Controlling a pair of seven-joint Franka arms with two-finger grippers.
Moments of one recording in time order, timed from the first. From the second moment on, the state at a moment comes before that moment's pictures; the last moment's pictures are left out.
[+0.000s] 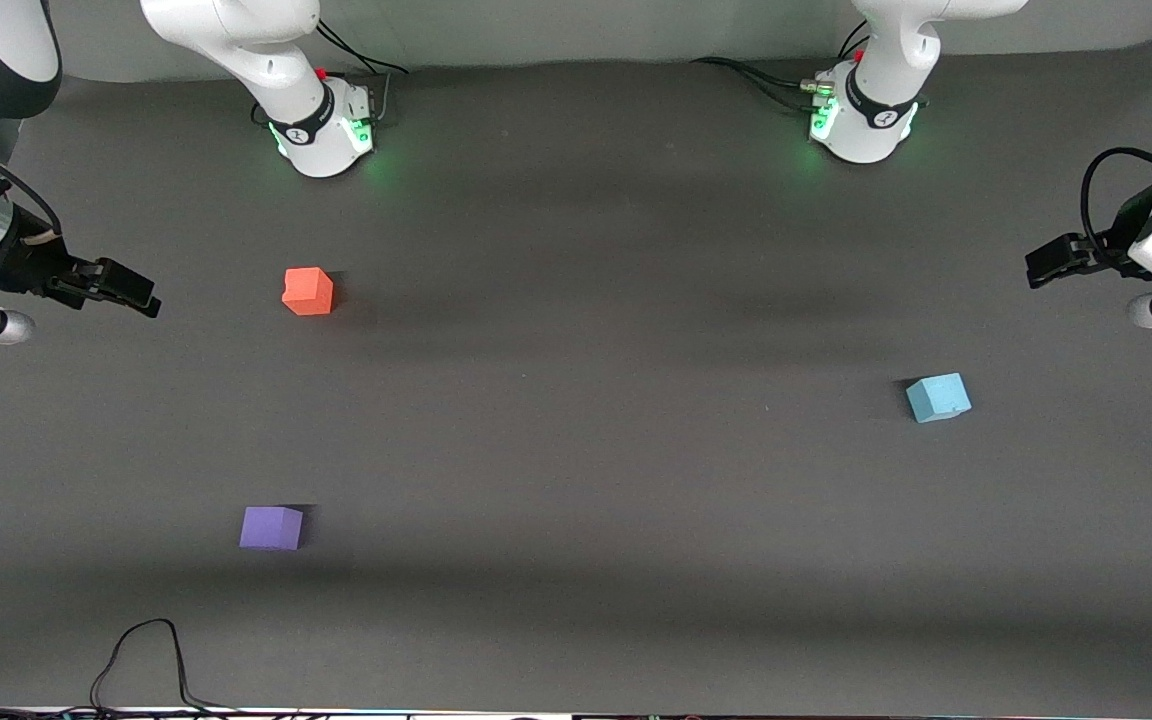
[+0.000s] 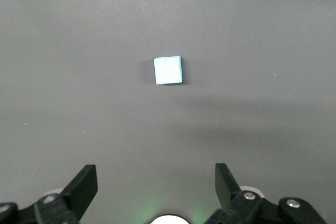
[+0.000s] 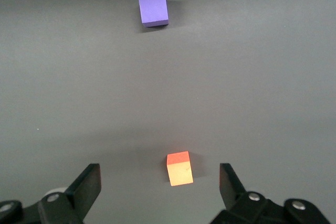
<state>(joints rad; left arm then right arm) -0.06 -0.03 0.05 -1.72 0.07 1.56 -0.10 0.03 -0.06 -0.02 -1.77 0.01 1.69 0.16</state>
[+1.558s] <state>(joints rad) -0.06 -0.02 0.06 -1.72 0.07 1.56 -0.06 0.05 -0.05 -0.03 -1.80 0.00 1.75 0.16</state>
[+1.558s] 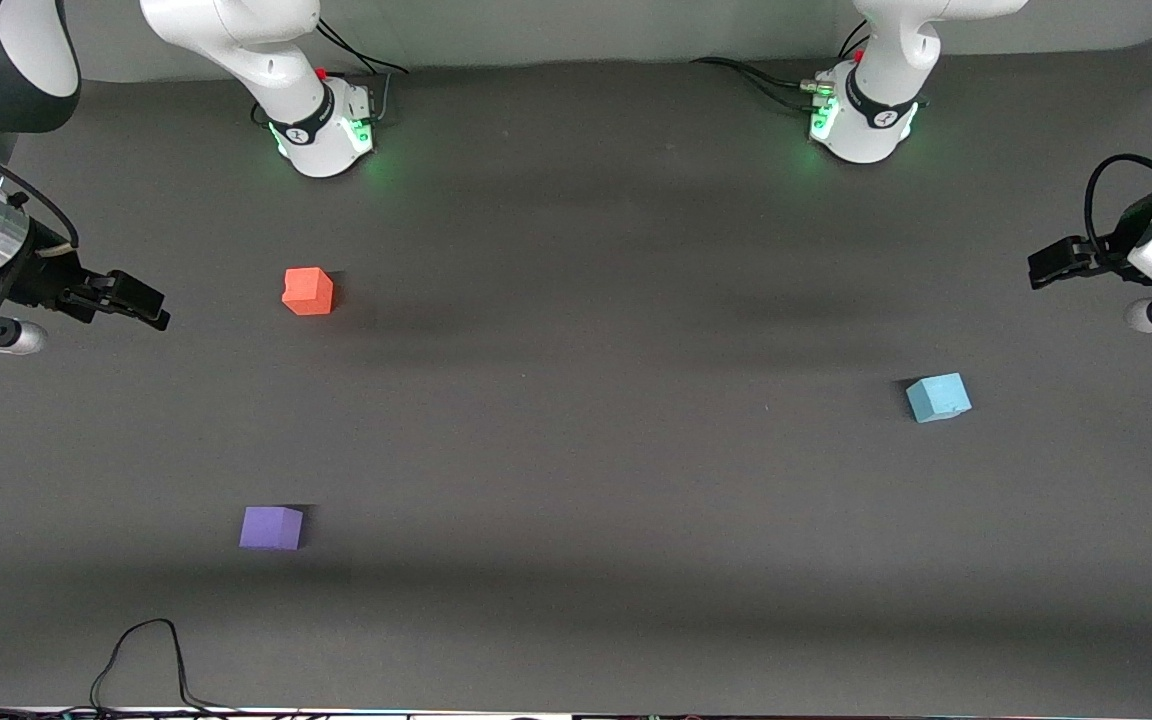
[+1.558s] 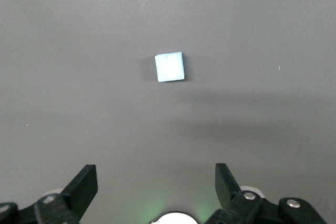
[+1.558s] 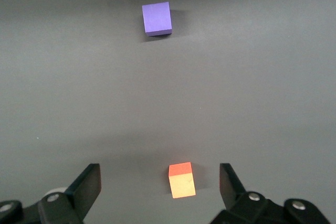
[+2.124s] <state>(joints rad) -0.05 -0.01 0.06 -1.73 0.07 1.55 -0.06 0.04 -0.05 -0.04 -1.80 0.00 1.76 0.16</state>
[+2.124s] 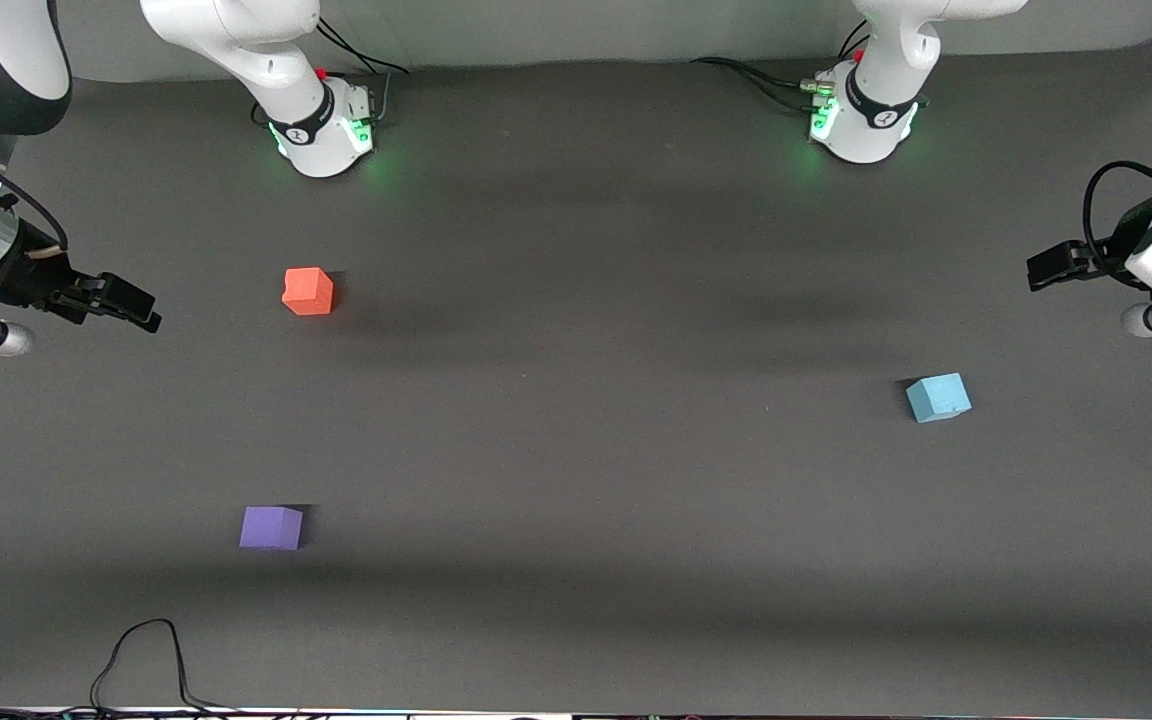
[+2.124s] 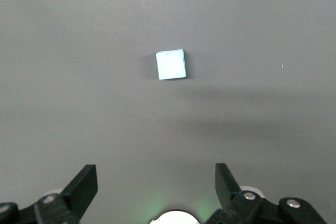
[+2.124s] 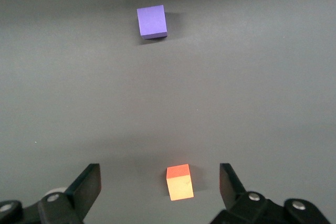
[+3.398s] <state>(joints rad) -0.02 0.22 0.07 -2.11 0.07 2.17 -0.06 -0.02 -0.05 0.01 -1.83 0.00 1.81 0.16</state>
